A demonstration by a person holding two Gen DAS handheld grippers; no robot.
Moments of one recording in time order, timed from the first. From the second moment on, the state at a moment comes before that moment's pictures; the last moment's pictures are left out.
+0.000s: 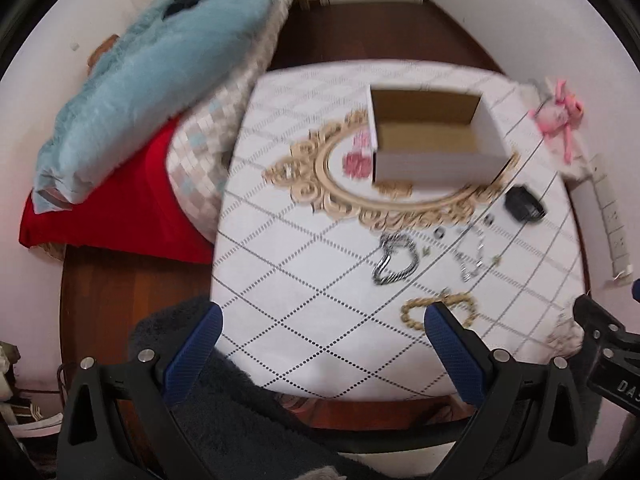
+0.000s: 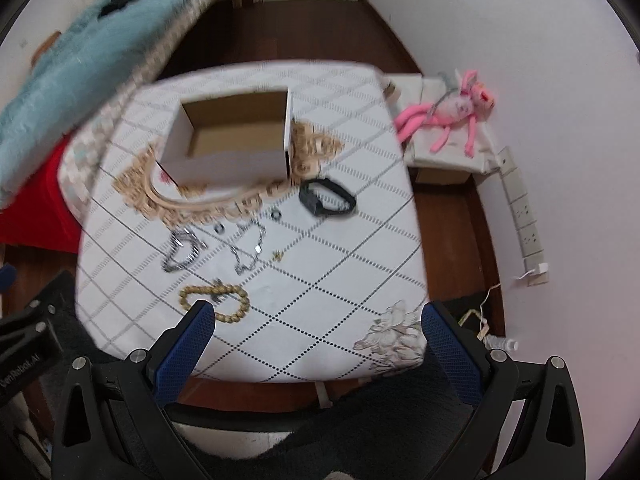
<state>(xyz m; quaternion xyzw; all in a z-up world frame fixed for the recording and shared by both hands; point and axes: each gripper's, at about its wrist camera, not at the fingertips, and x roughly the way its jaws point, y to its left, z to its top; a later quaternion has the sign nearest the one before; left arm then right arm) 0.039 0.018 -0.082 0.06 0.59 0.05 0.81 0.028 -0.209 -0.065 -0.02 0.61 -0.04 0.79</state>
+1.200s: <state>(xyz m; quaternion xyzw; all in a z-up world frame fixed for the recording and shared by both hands) 0.080 0.040 -0.206 0.03 0.64 0.06 0.76 0.042 -0.141 -0.239 -0.01 0.65 -0.01 0.76</state>
